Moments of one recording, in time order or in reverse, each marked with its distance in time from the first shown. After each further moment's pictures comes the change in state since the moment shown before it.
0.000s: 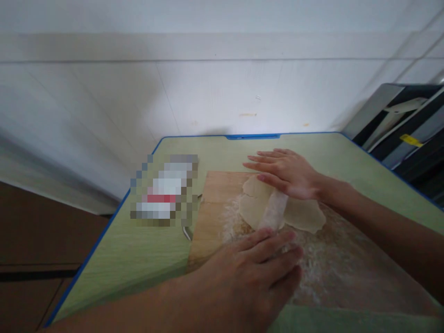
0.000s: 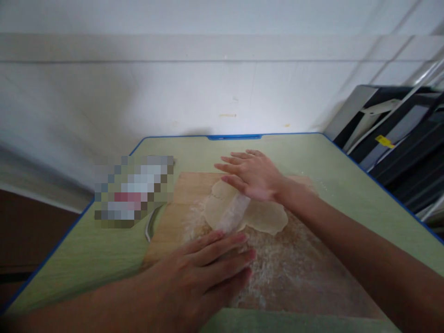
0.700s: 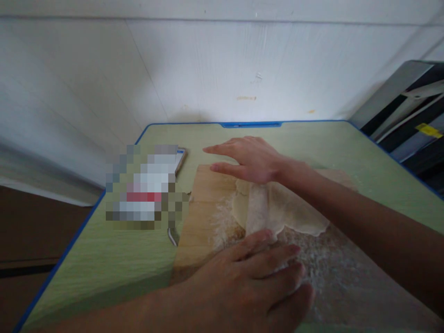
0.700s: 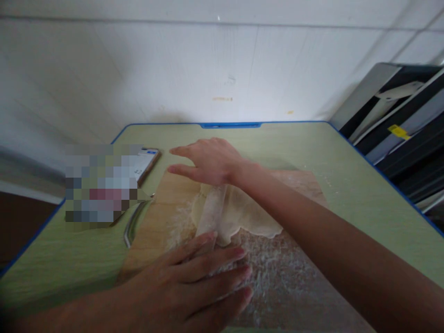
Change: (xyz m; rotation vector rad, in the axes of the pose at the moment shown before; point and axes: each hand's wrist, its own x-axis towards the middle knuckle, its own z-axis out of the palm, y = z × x) left_hand 0.003 -0.006 -0.002 -0.023 0.084 0.039; right_hand 0.063 -0.027 -0.005 0.200 -0.033 0.009
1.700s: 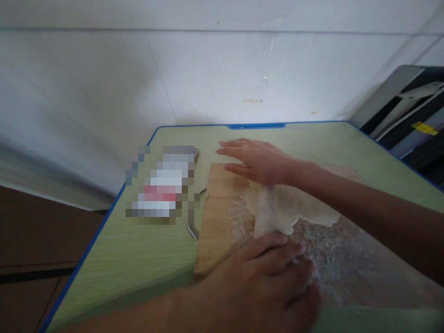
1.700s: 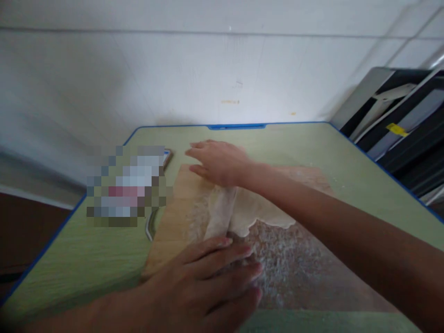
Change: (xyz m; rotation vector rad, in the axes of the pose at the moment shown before) left_hand -0.016 0.005 0.026 0.071 0.194 0.004; right_hand 0.002 -0.016 0.008 -0.088 -0.005 0.032
